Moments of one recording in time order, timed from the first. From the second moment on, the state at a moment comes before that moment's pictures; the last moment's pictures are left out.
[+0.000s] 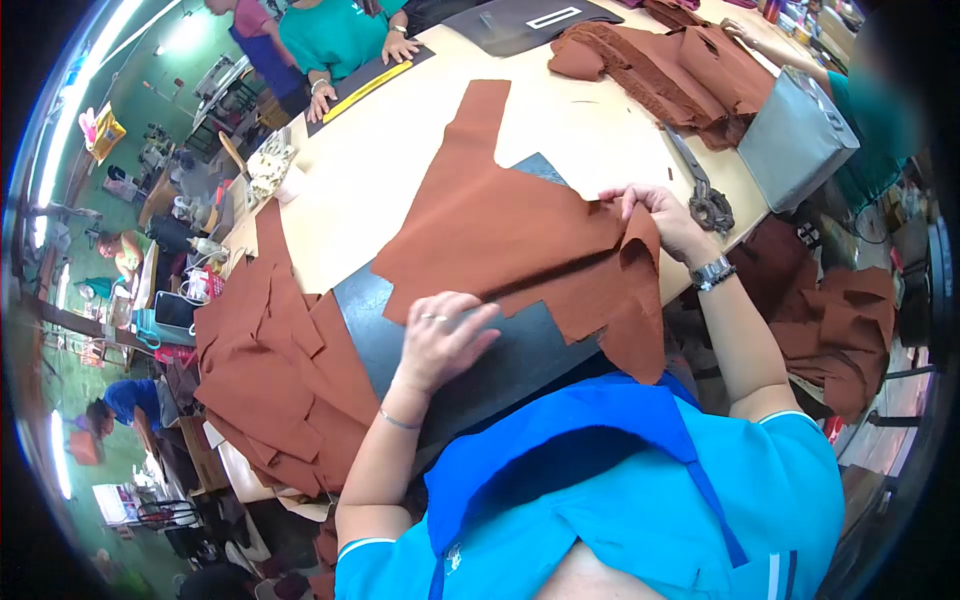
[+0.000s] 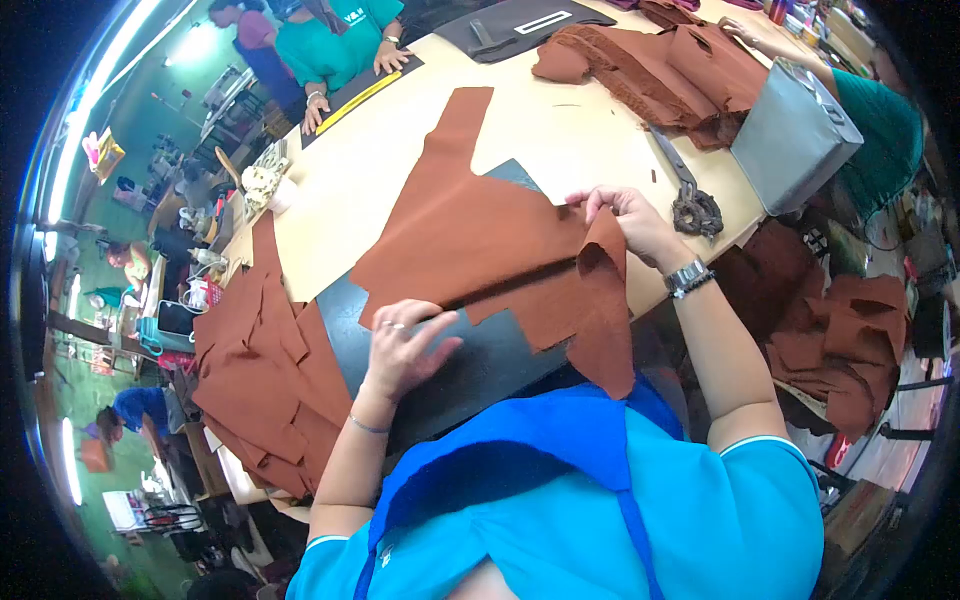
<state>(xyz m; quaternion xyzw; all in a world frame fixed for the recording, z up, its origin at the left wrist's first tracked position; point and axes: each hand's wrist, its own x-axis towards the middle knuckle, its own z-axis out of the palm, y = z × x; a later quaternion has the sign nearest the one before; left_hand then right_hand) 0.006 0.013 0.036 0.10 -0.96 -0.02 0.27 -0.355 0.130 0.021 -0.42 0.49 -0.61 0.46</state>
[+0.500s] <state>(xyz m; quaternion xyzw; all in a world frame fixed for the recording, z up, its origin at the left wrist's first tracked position) -0.029 0.081 0.054 0.28 -0.96 0.01 0.00 -0.293 0.144 0.087 -0.50 0.64 -0.55 0.21</state>
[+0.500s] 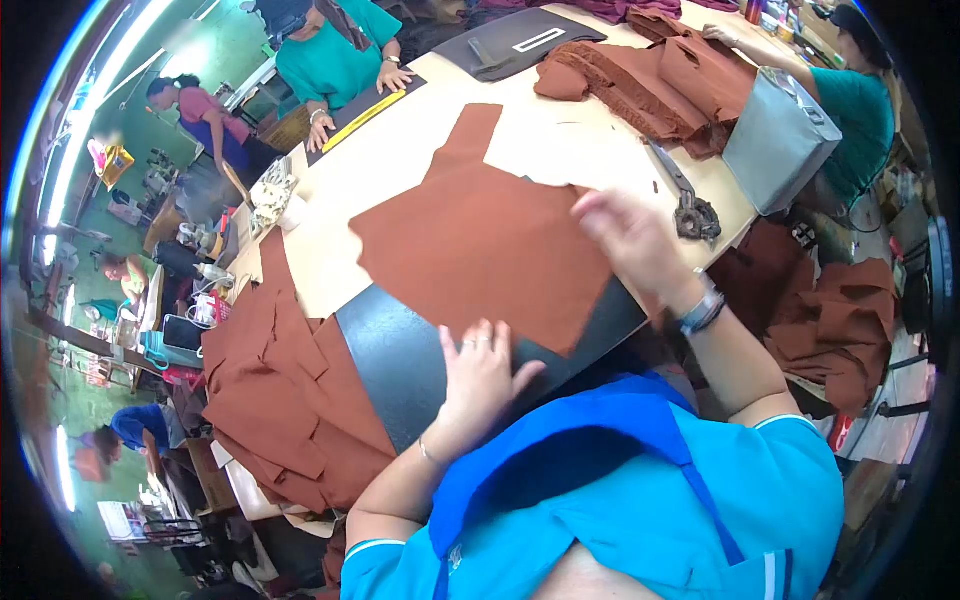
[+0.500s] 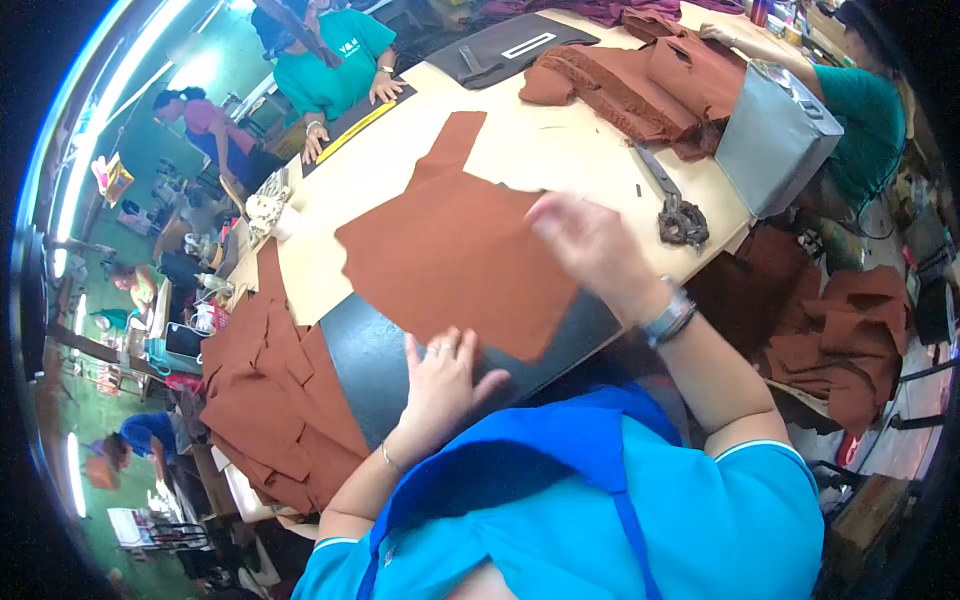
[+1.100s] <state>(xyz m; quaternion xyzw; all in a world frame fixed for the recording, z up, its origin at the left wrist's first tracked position) 0.080 -0.070 0.010 0.60 -0.80 -0.01 0.00 -0.346 0.159 0.022 -0.59 0.78 -0.18 -0.09</state>
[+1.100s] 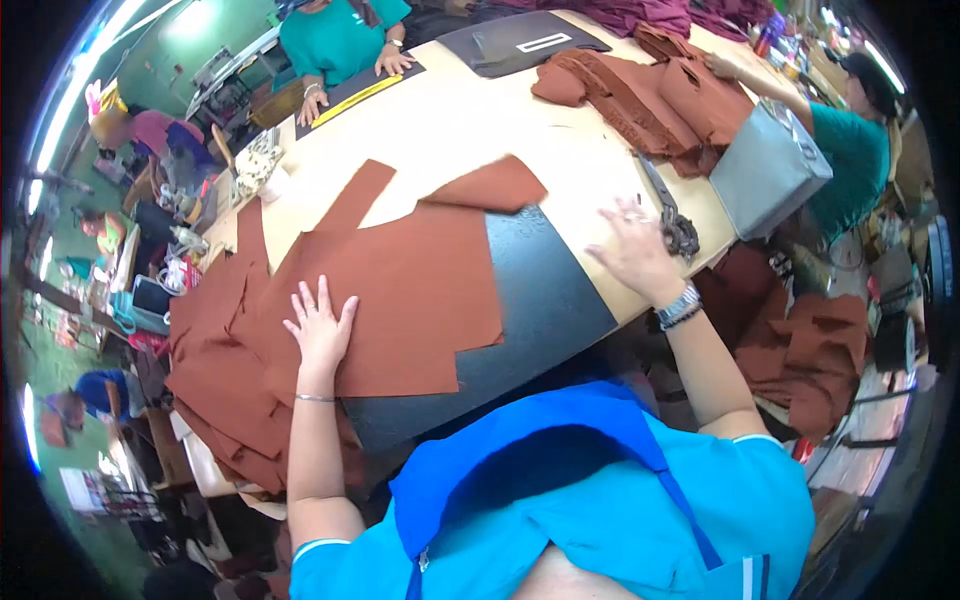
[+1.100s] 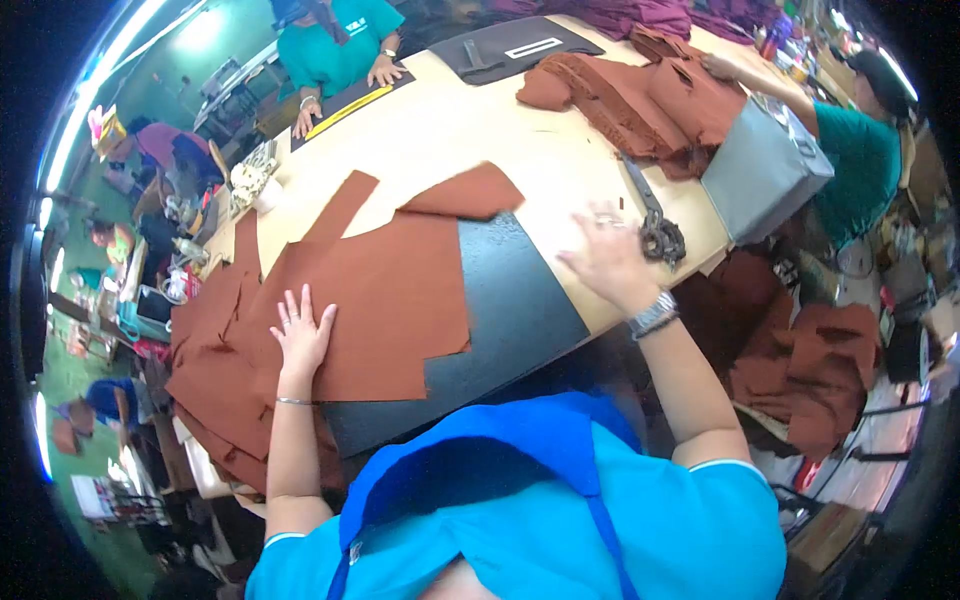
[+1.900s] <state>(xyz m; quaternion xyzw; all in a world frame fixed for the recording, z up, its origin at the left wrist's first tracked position) -0.024 -0.001 0.026 0.34 -0.93 -0.12 0.05 -0.408 0.228 0.012 -0.44 0.88 -0.15 -0.04</state>
